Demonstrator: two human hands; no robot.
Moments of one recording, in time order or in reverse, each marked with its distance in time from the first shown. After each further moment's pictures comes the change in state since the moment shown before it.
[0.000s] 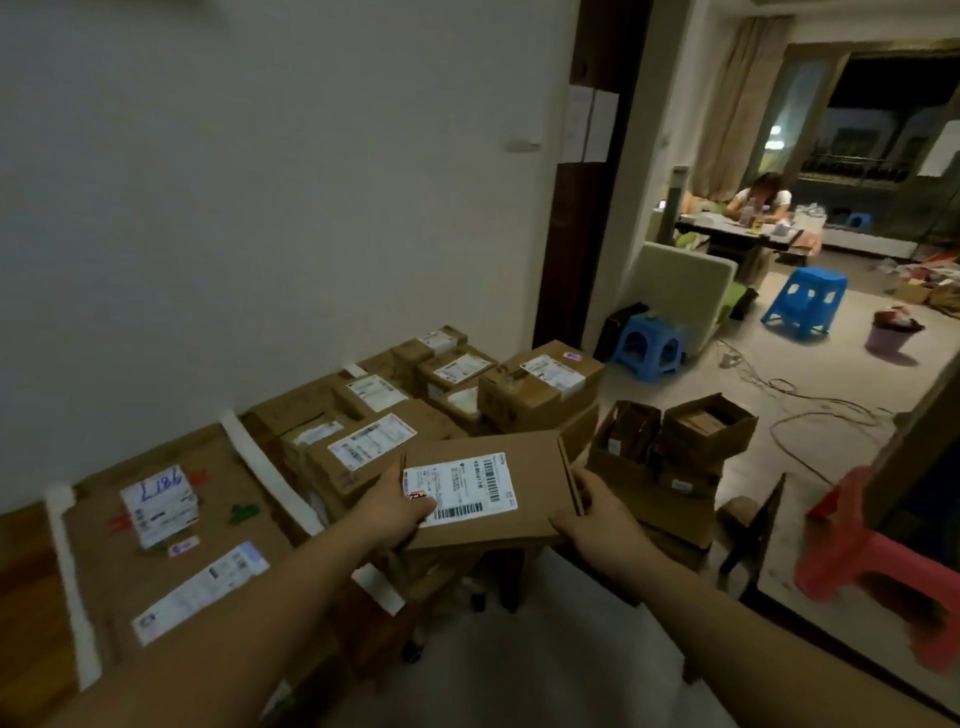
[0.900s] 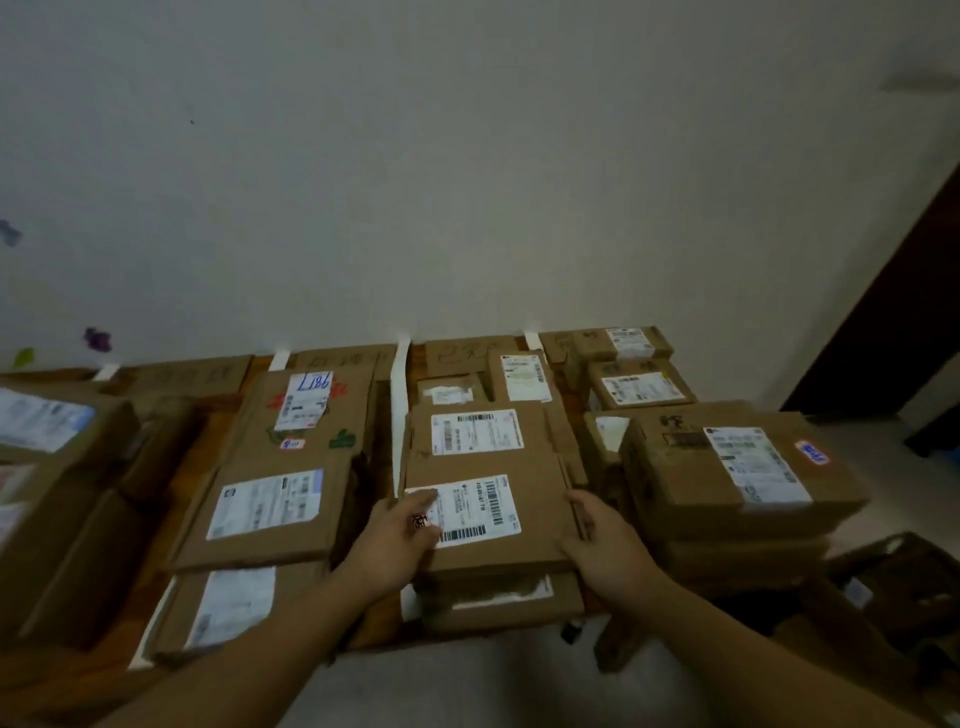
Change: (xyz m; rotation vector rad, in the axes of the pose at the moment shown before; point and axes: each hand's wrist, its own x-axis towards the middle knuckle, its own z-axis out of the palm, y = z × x) left_hand 0.033 -0.034 0.038 -0.119 0.437 -0.380; right_hand 0.218 0.007 0.052 -0.265 -0.685 -0.283
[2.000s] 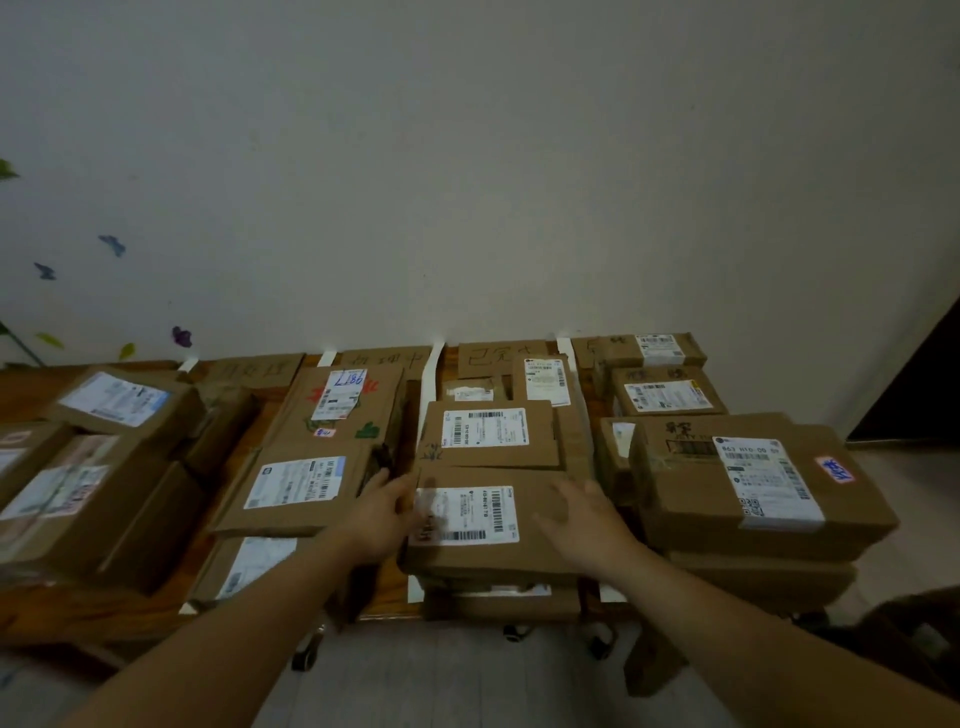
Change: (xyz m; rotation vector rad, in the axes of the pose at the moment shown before) left_hand -0.010 0.025 -0.004 0.298 0.079 -0.139; right_hand 0.007 -0.020 -0.015 -0.279 -0.082 -0.144
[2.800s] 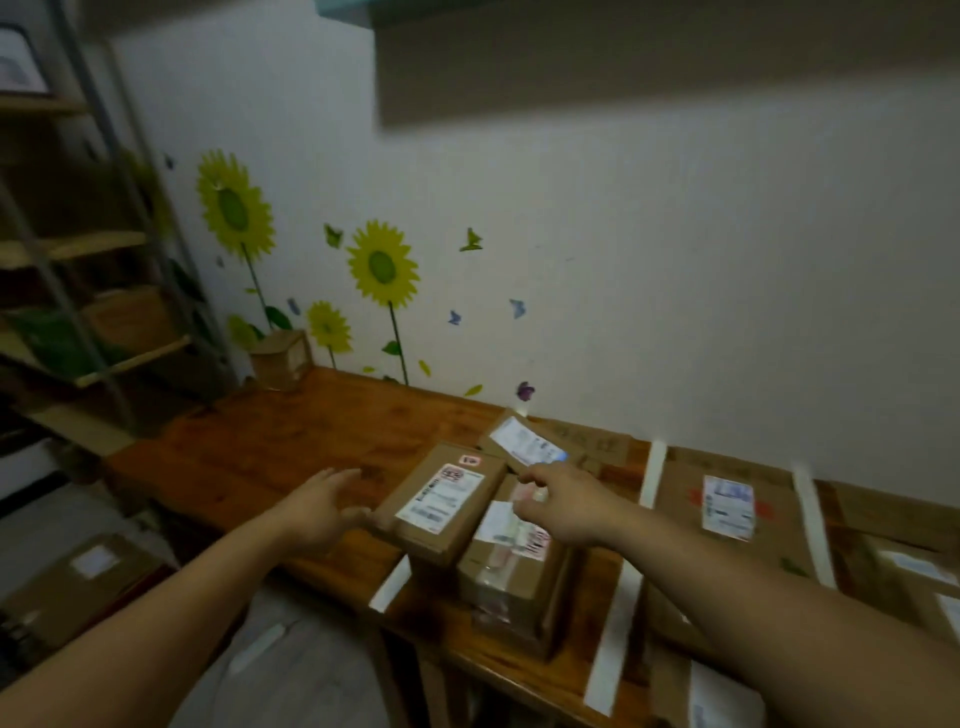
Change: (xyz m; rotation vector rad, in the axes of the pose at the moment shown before) left_hand -0.169 -0.441 -0.339 -0.052 0.385 -0.429; right_hand 0.028 -0.481 0.276 -0.324 -0.351 -0.597
